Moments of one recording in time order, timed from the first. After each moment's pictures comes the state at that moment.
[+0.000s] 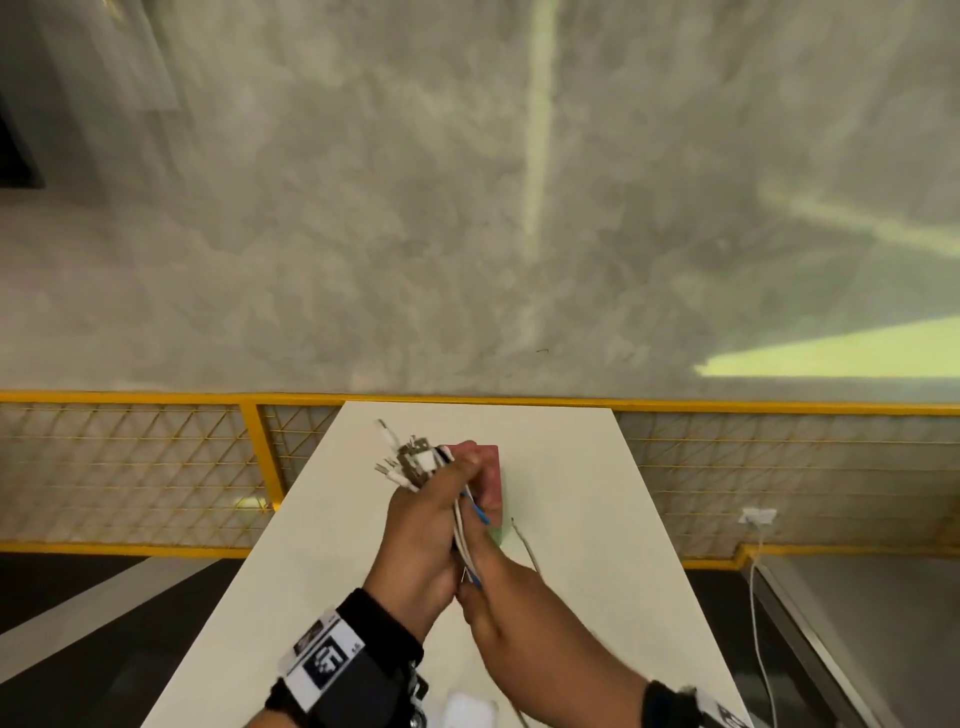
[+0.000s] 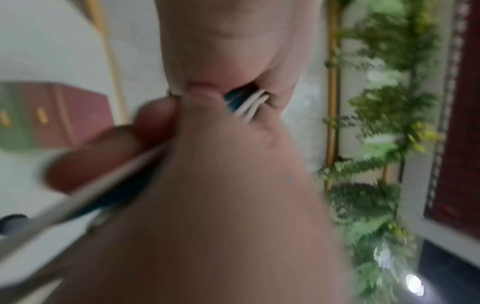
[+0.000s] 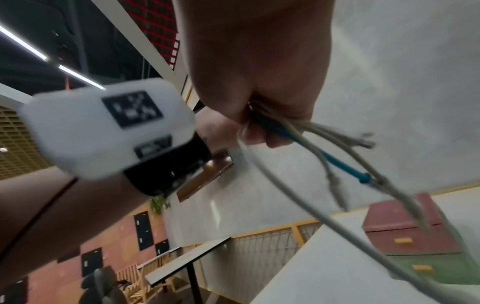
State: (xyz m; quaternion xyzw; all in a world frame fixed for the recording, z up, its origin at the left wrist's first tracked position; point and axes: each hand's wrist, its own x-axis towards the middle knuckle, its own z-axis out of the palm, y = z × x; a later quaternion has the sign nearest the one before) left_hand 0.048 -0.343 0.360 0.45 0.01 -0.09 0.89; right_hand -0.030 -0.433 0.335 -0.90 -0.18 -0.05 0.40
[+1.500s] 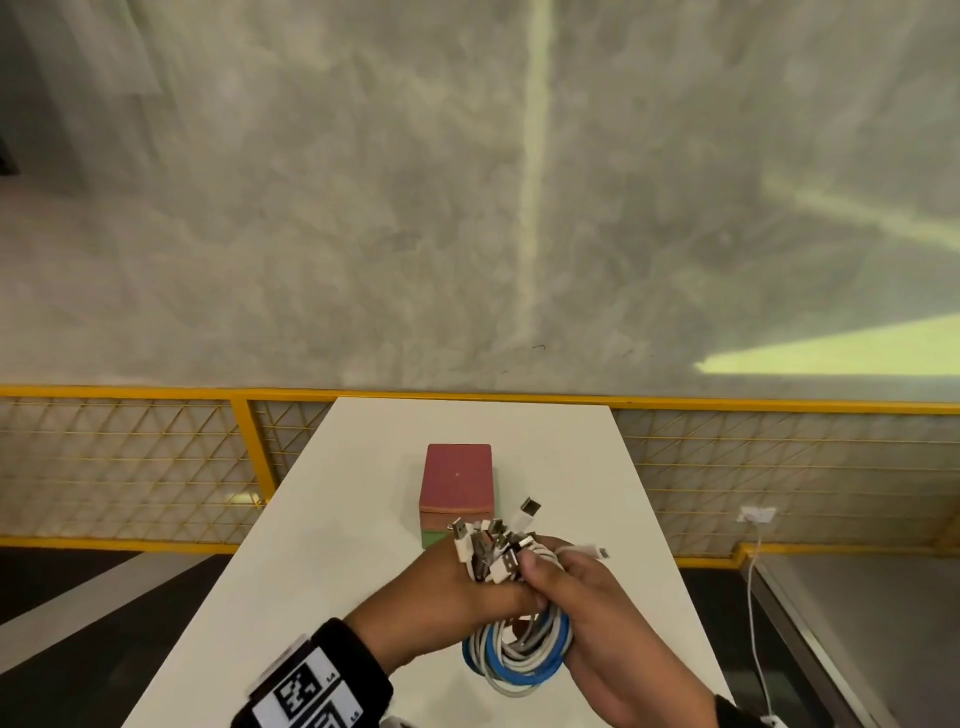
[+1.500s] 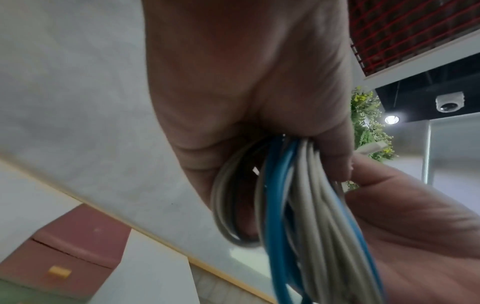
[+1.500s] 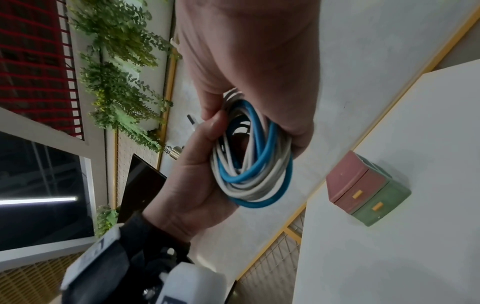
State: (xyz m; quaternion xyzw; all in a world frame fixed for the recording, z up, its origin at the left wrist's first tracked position) left_hand 0.040 -0.343 0.336 0.70 -0.32 -0.23 0.59; right_hand -0.014 -0.490 0.316 -0.56 0.07 0.01 0.82
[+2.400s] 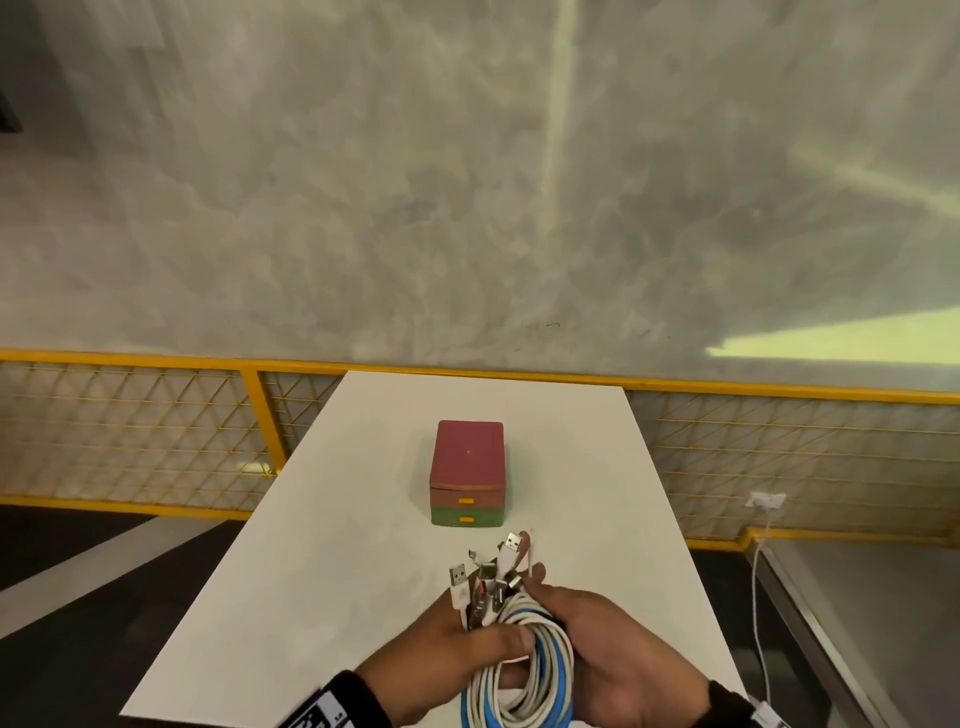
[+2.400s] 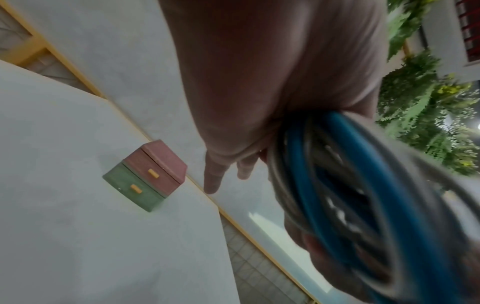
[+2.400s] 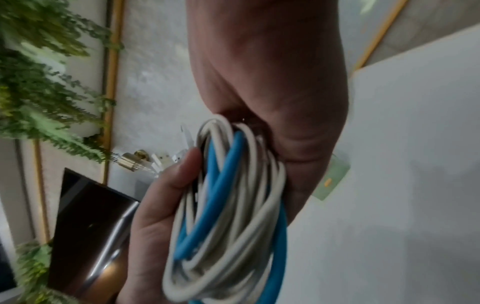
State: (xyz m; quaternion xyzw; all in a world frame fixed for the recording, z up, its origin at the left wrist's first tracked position) left_hand 0.031 -0.327 0.258 0.60 -0.20 -0.34 0.69; right_hand 0.000 -0.487 0.278 -0.42 0.23 0.28 0.83
